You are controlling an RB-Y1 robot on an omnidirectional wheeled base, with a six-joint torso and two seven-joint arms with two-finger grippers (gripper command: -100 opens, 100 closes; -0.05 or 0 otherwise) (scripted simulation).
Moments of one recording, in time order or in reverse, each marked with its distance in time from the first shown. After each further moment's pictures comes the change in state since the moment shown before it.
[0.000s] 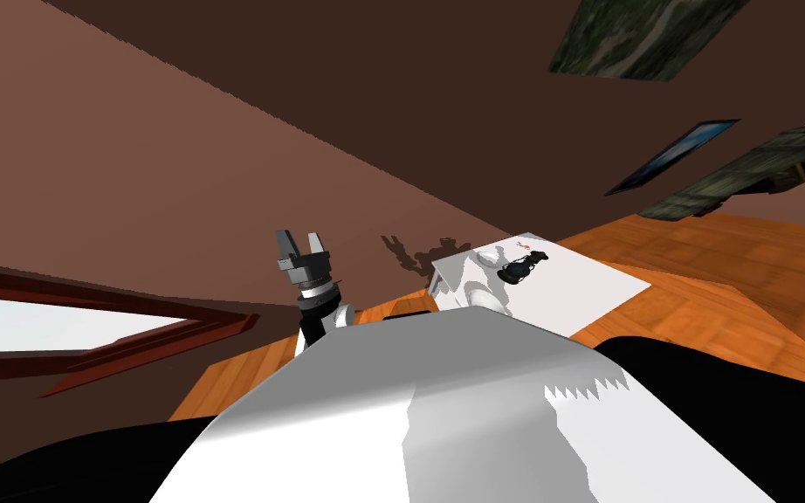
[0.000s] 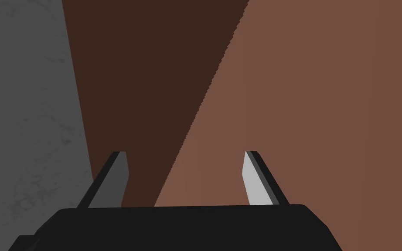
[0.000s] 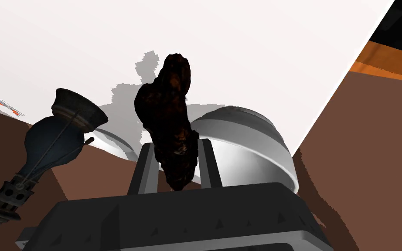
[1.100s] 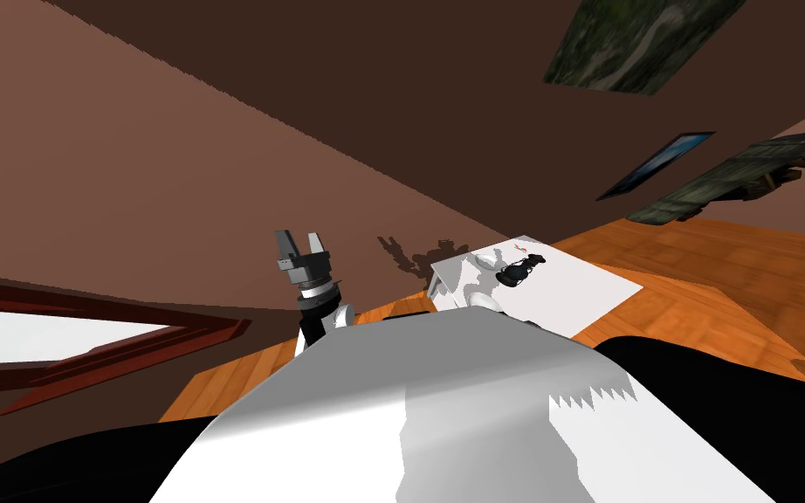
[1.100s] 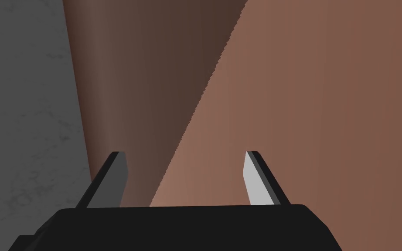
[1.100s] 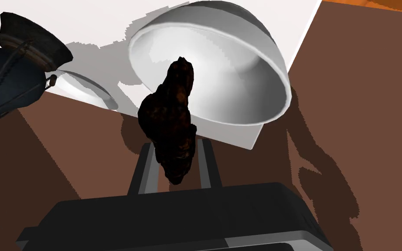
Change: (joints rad) left arm 0.000 0.000 0.000 0.000 0.000 0.000 0.000; right arm -0.002 0.017 0.018 -0.210 -0.033 0.040 0.027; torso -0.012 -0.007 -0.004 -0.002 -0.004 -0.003
